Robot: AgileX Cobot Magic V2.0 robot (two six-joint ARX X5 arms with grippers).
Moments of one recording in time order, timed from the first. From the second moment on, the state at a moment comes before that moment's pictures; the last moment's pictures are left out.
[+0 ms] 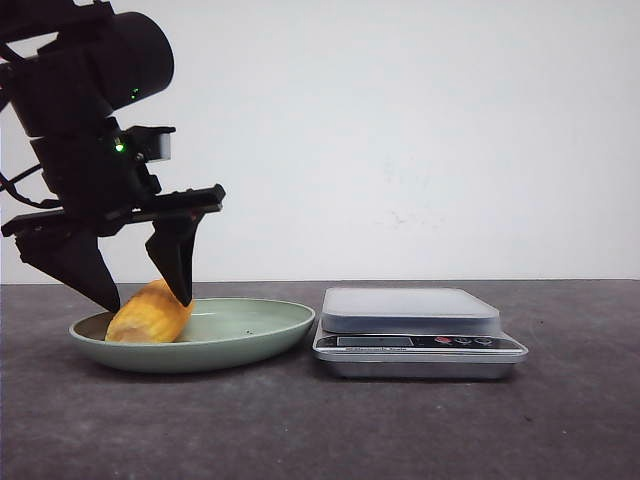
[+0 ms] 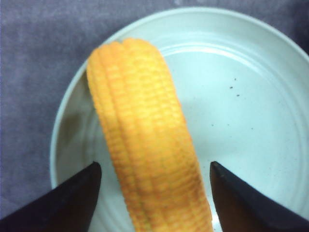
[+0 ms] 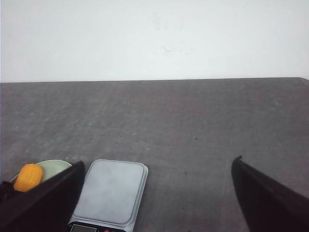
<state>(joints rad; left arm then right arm) -0.46 1.59 0.97 -0.35 -0.08 -0.31 0.07 0.75 1.35 -0.93 -0.16 0.14</state>
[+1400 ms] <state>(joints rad) -0.80 1.61 1.40 -0.32 -0.05 -0.39 0.07 0.75 1.35 -0.93 -0.16 0.14</state>
